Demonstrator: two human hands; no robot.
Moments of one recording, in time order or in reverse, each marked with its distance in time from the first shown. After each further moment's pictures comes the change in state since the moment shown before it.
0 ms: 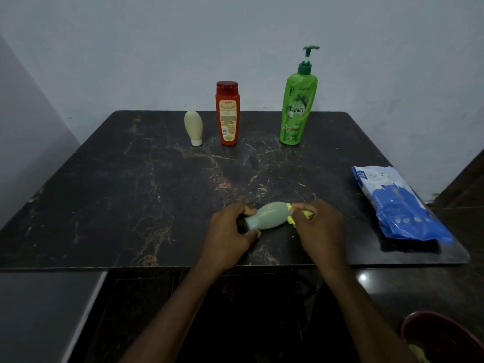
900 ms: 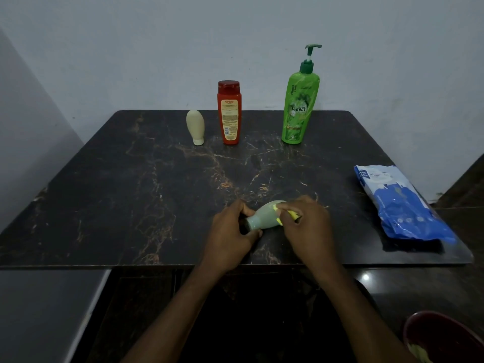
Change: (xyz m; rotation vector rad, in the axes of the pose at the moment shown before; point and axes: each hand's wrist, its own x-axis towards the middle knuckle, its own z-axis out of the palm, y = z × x) left_hand -0.004 0.001 0.002 -0.009 0.002 -0.020; right_hand -0.005 -0.010 0.010 0.045 -0.098 -0.185
